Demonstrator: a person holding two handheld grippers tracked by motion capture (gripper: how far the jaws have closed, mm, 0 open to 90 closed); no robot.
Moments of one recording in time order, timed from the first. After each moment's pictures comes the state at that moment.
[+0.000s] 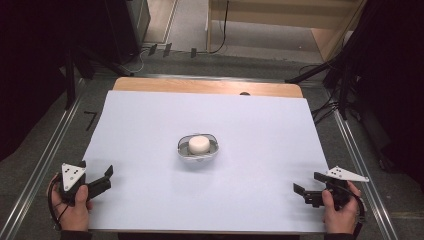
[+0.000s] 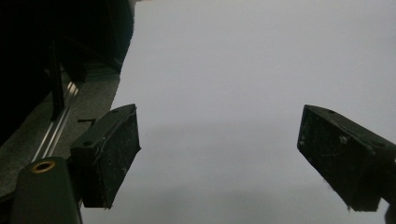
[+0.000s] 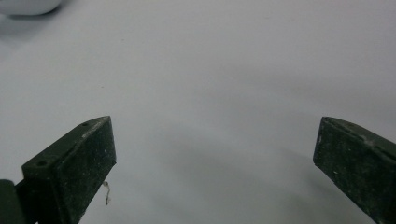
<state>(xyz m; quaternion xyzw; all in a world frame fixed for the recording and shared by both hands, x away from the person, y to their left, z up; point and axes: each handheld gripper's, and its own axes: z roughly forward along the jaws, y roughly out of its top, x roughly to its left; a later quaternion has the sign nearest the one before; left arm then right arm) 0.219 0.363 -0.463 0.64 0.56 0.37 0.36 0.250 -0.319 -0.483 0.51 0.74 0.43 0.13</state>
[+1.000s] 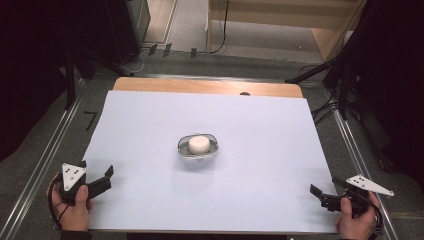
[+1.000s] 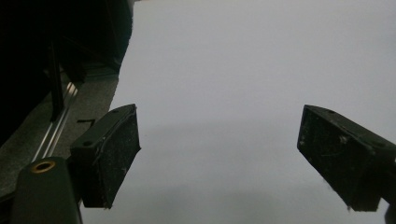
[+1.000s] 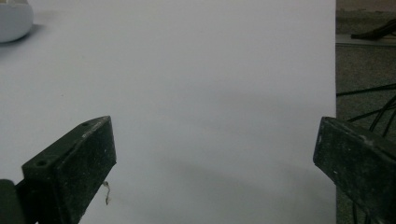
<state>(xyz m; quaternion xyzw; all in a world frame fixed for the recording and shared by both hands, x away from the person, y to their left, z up) 0.219 0.362 -0.463 0.65 0.56 0.37 0.36 0.232 -0.357 -0.489 0.53 0.69 0.45 0.18</state>
